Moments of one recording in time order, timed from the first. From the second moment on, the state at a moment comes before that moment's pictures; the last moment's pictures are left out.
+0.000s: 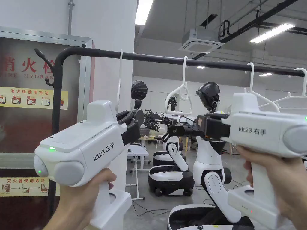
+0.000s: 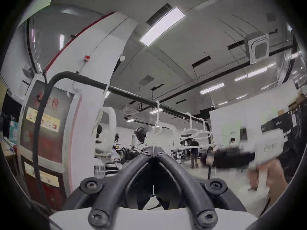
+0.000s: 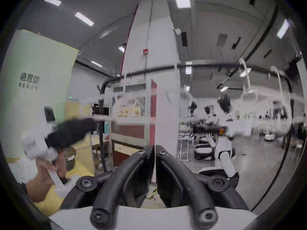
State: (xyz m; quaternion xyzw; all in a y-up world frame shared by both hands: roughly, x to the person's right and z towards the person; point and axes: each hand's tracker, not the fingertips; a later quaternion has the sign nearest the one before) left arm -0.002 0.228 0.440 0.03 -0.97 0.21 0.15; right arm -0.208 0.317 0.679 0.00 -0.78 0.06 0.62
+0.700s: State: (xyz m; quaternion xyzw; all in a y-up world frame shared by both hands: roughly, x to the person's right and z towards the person) left arm 0.013 0.184 0.466 0.07 -0.98 0.13 0.10; right arm -0.034 0.453 0.753 -0.11 -0.85 -0.18 0.49
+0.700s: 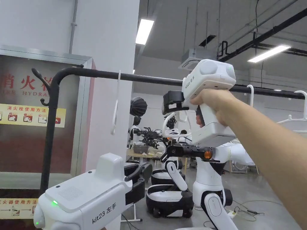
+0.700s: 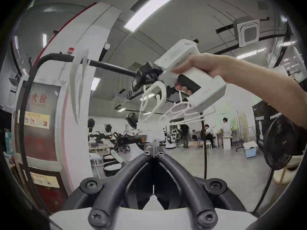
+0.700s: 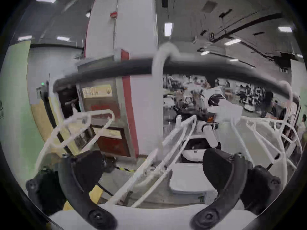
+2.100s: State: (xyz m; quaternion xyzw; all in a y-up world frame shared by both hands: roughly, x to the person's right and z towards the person) left arm 0.008 0.158 0.450 0.05 -0.99 0.11 0.09; right arm -0.146 0.364 0.766 -0.07 -0.81 -0.05 0.58
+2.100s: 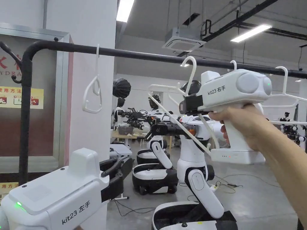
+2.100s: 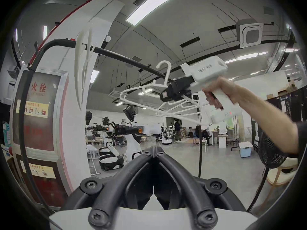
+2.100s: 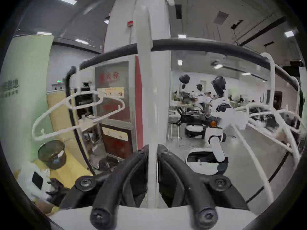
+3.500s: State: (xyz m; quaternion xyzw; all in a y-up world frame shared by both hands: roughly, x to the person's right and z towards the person) left arm 0.069 0.040 0.400 0.01 -1.00 0.00 0.02; right arm -0.112 0.064 0.735 -0.09 -0.54 -0.05 0.83
